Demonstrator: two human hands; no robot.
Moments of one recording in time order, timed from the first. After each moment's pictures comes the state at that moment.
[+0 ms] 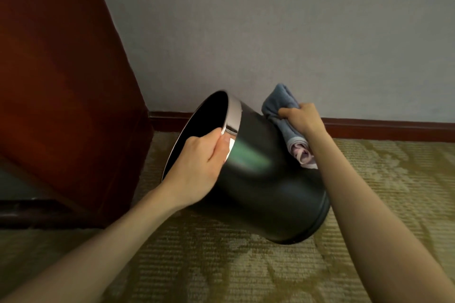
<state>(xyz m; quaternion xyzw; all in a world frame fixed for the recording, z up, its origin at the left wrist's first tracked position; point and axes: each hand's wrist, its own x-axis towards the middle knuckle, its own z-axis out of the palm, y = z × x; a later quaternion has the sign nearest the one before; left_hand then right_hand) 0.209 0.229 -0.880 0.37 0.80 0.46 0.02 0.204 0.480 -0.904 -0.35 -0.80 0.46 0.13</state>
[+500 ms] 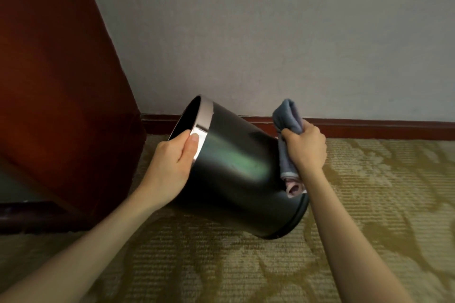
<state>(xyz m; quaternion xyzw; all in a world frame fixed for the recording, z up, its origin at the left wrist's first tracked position) 0.204 0.207 -0.891 0.32 0.82 0.47 -0.01 0.265 0.458 -0.930 -0.41 -0.81 0.34 0.26</state>
